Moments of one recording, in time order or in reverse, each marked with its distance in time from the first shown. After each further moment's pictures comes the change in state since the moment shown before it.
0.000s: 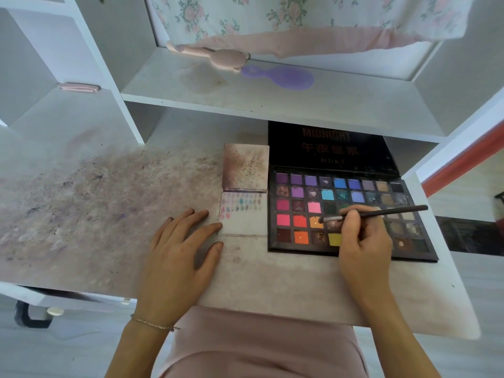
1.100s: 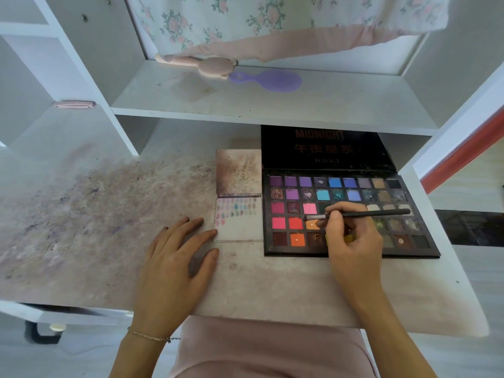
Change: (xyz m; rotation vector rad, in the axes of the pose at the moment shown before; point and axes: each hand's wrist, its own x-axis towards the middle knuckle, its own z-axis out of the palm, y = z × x) left_hand 0.000 -0.002 0.003 -0.009 0.014 0.007; right_hand -0.001 -0.009 0.004 0.101 -0.024 -0.005
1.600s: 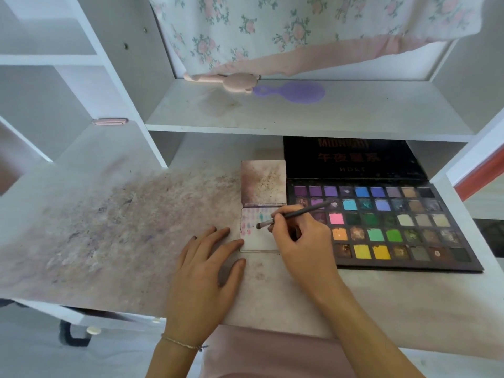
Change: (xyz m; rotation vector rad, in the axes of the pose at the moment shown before) left_hand 0.000 0.001 -0.002 0.023 -0.012 -0.005; right_hand 0.000 -0.020 0.076 -0.021 -0.229 -0.017
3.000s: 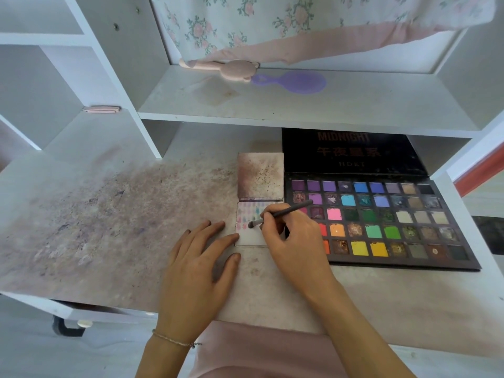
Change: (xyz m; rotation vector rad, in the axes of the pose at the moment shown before) left_hand 0.001 0.002 0.001 -0.010 0.014 -0.004; right_hand 0.000 0.005 0.005 -0.135 -0.087 -0.046
